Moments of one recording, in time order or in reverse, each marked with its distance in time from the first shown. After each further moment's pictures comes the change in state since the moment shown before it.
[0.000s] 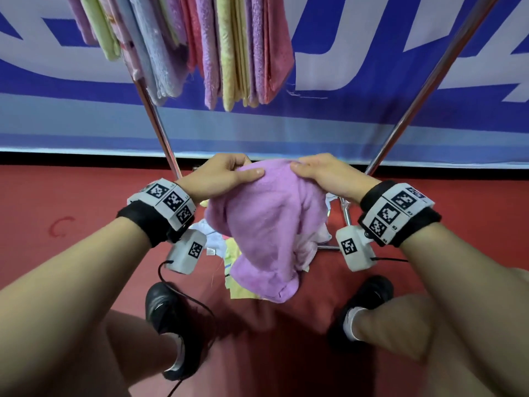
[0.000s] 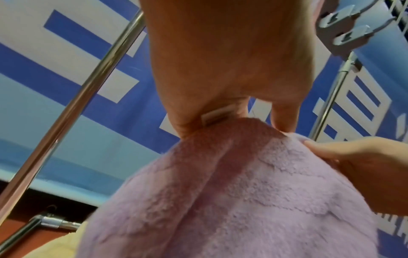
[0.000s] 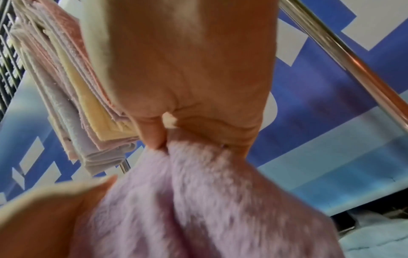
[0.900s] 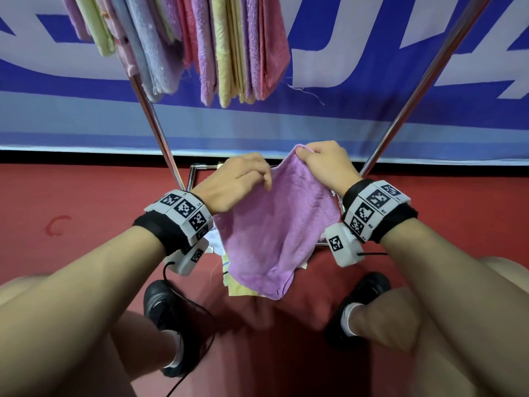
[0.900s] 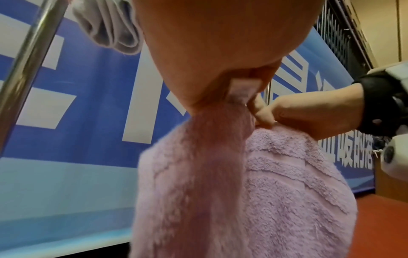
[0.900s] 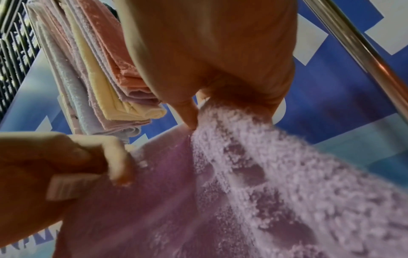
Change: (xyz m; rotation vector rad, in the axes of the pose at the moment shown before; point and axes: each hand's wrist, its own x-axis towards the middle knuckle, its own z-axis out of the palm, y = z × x) left_hand -0.004 0.002 0.024 0.305 -0.050 0.422; right_hand 0.008 -0.002 0.007 -0.152 0.390 0.136
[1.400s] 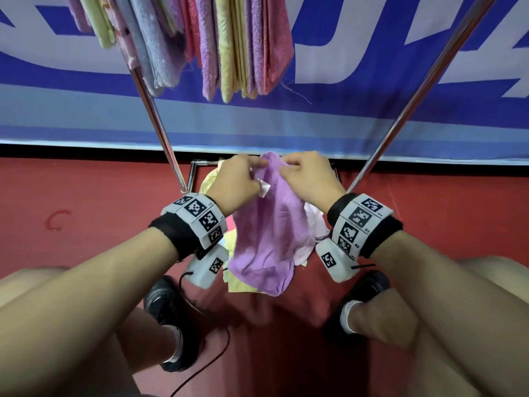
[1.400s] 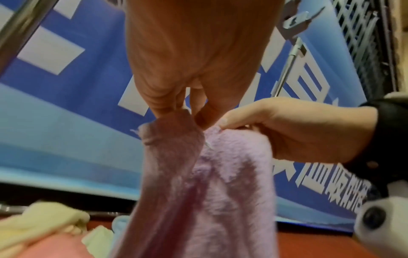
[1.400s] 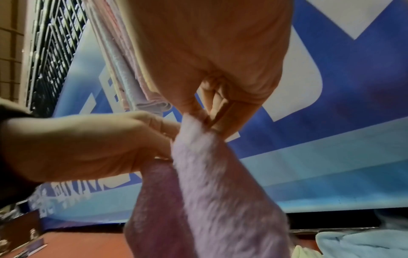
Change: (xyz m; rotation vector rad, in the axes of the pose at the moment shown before) left_hand 0.008 -0.006 0.026 0.057 0.251 -0.378; right_hand -0.026 -0.010 0.029 -0.010 -0.065 -0.083
